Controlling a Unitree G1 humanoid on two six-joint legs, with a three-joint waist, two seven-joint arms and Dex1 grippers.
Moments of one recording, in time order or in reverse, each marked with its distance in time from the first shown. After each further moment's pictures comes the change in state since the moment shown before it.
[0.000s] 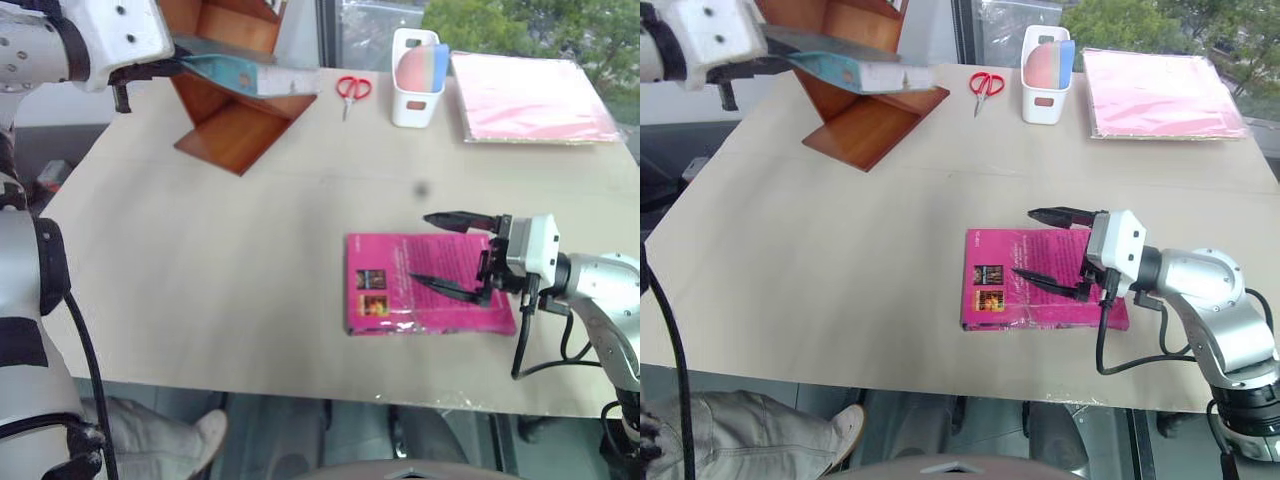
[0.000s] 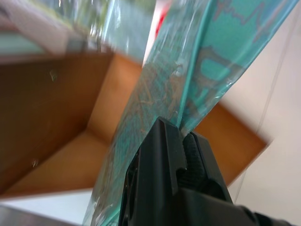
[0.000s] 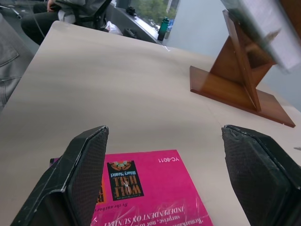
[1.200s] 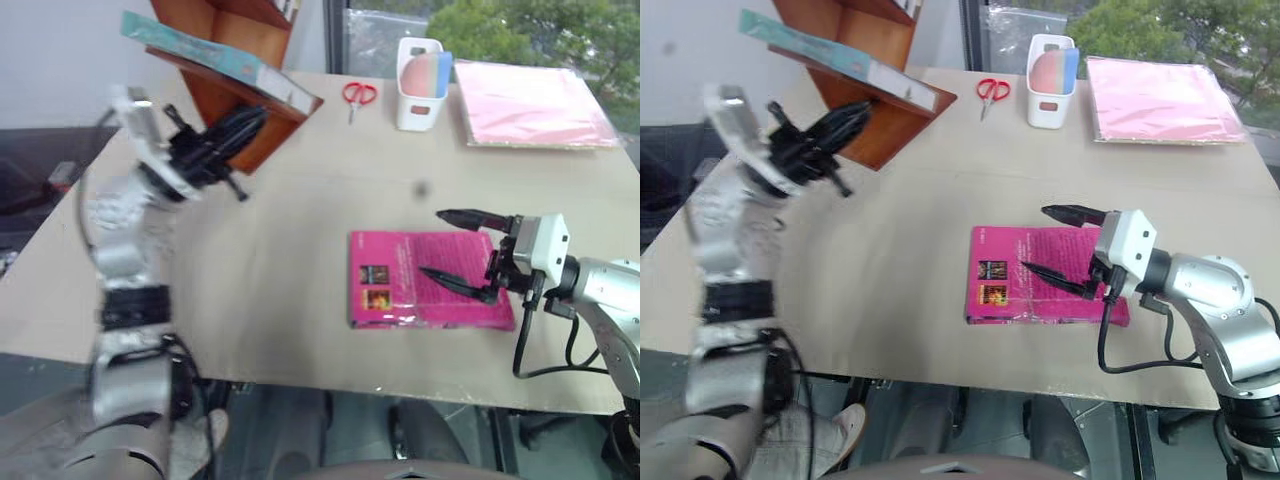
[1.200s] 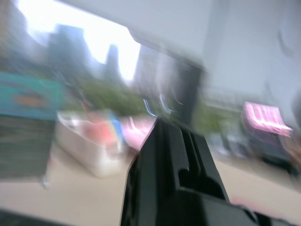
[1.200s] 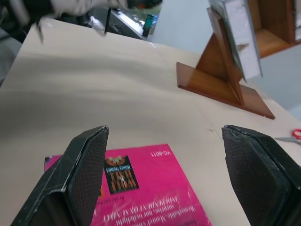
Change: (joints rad) left arm 0.899 -0.694 0.730 -1.003 -0.982 0.716 -0.018; right arm 0.045 -0.023 -0.057 -0.045 0.008 0.038 -0.079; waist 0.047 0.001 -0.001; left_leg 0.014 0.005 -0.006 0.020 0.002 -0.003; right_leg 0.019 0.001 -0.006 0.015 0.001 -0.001
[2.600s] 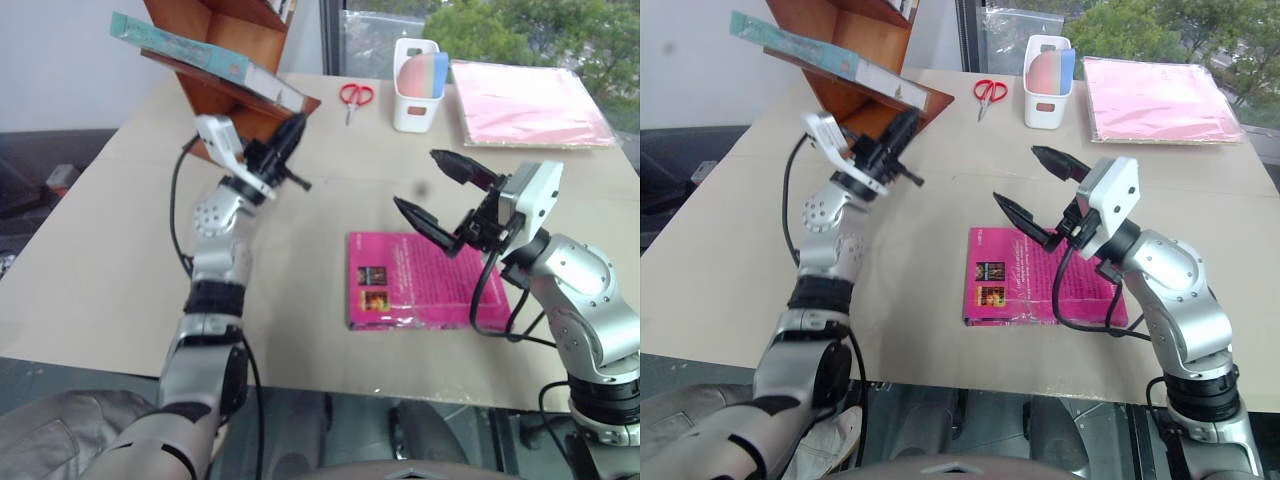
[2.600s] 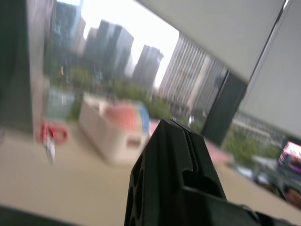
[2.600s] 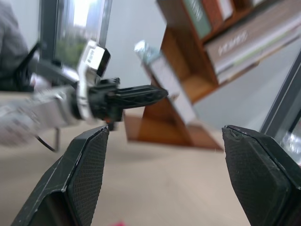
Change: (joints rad) left arm 0.077 0.014 -0.114 0.065 -0.055 0.029 -0.014; right arm -0.087 0.191 0.056 -0.004 -0.054 0.085 -0.261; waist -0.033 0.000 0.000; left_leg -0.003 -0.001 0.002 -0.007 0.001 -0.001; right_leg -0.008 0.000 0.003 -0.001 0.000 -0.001
